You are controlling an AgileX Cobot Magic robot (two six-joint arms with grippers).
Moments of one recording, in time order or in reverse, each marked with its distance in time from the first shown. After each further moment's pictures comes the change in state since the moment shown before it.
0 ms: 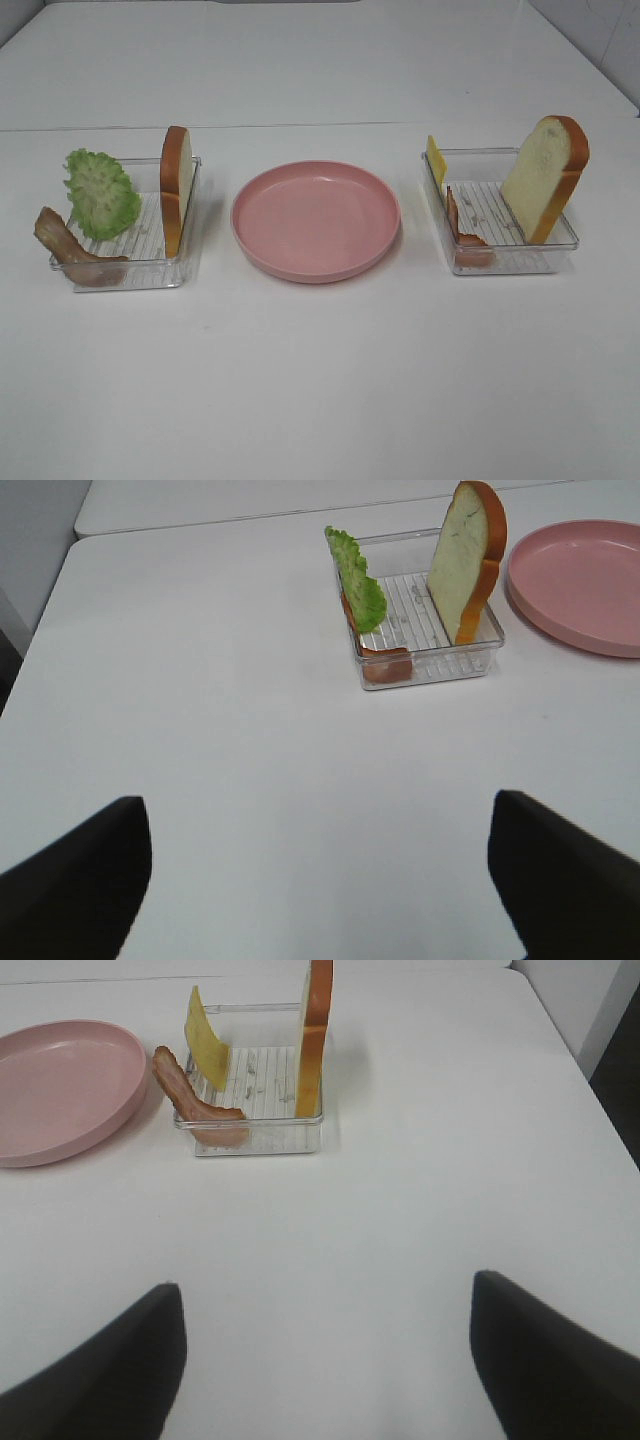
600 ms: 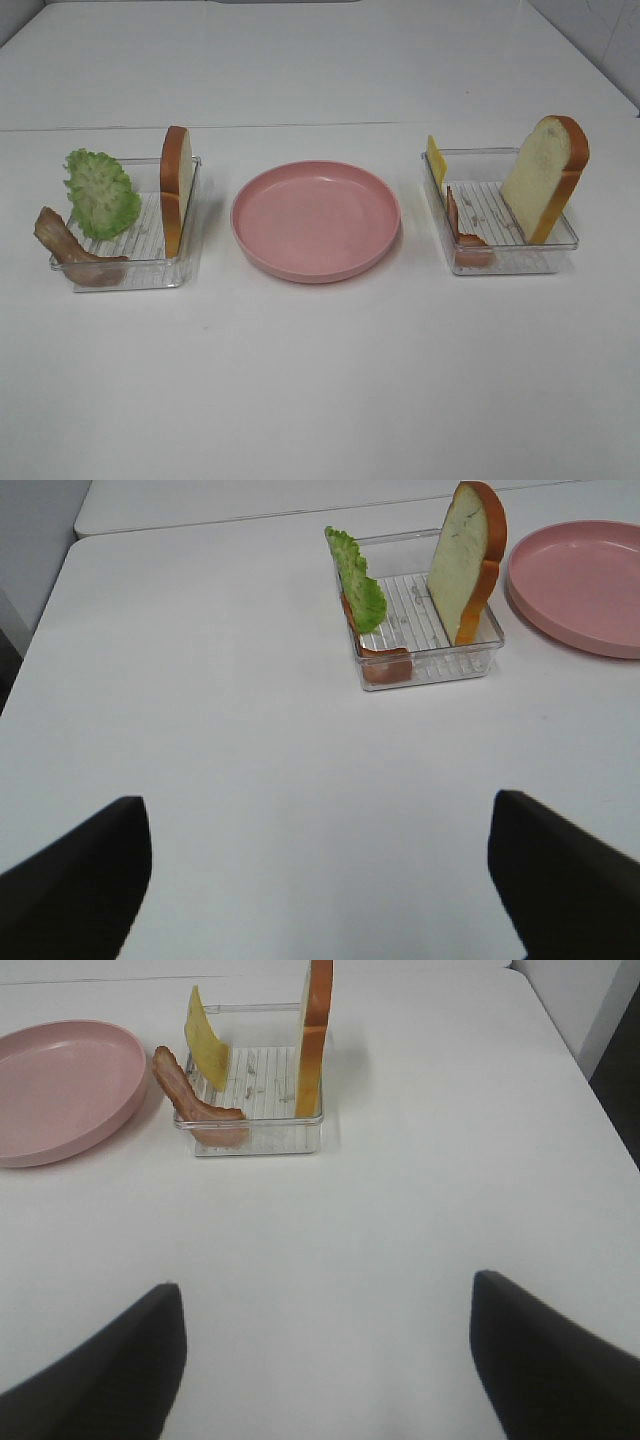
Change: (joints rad) left arm 0.000 0.000 0.000 0.000 -0.001 -0.002; right arm 0.000 0.000 0.000 0.000 0.000 0.000
